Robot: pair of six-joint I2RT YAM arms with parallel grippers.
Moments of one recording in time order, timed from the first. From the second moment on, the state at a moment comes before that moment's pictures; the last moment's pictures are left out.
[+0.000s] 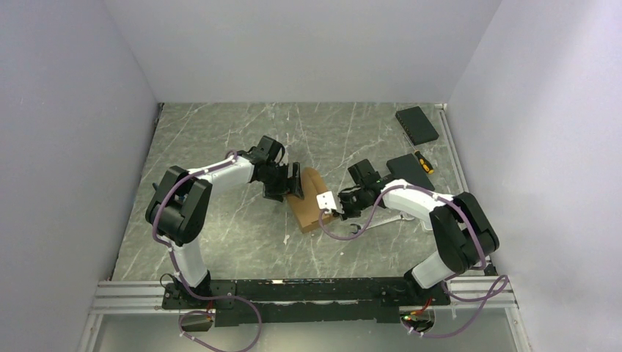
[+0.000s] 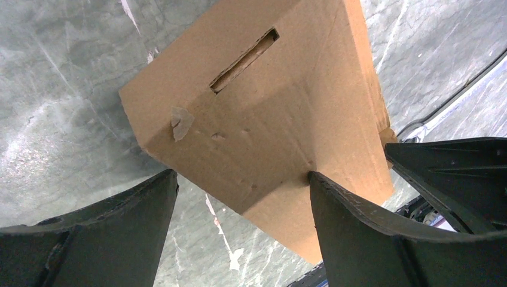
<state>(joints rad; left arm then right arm) -0.51 1.81 1.15 -0.42 0.35 -0.49 0.52 1.53 0.80 -0.43 -0.64 -1.26</state>
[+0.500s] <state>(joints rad) -0.51 1.81 1.15 -0.43 0.36 -0.49 0.58 1.51 0.82 -0.47 -0.63 -1.23</state>
